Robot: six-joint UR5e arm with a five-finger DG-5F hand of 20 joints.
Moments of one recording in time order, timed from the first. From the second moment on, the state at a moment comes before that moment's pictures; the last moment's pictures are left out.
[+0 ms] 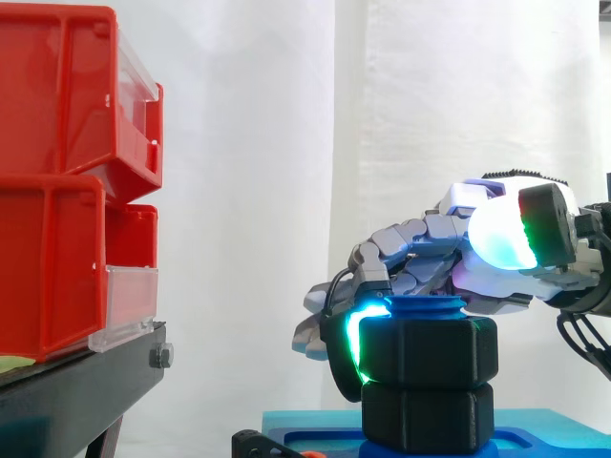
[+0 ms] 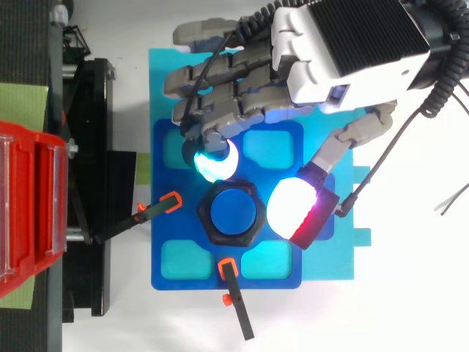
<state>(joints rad) -0.08 -2.31 -1.25 -2.54 -1.97 -1.03</state>
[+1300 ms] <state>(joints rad) -0.13 -2.29 -1.13 -2.64 -2.06 -1.04</state>
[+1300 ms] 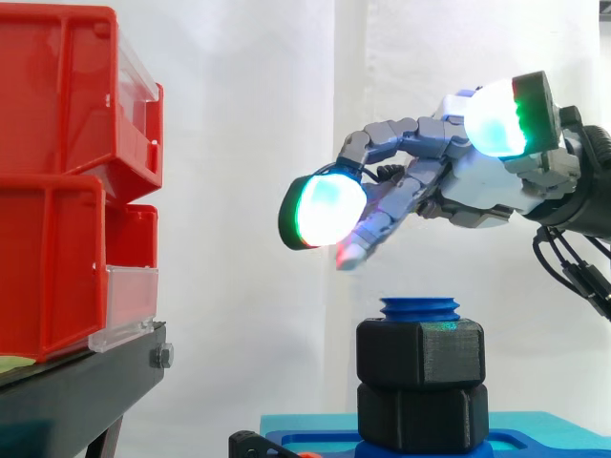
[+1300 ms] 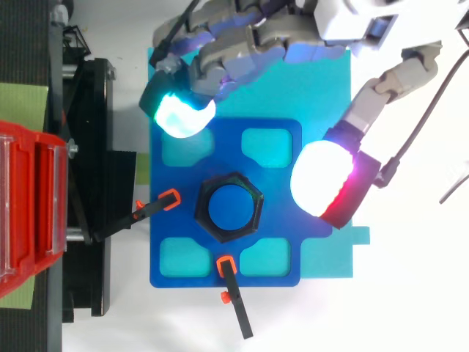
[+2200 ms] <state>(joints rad) -0.07 -2.29 -1.27 -2.48 -1.97 -1.02</state>
